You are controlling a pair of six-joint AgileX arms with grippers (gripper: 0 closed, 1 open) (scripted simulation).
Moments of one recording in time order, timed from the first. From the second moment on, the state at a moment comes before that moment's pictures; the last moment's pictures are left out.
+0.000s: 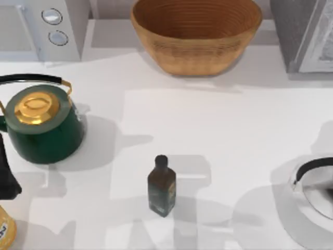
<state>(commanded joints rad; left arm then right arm) 0.00 0.00 0.00 0.00 0.00 0.00 0.04 0.38 0.51 -0.17 0.08 0.00</state>
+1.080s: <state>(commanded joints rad) 0.00 0.00 0.00 0.00 0.00 0.00 -0.03 0.06 0.04 0.04 -0.03 0.00</state>
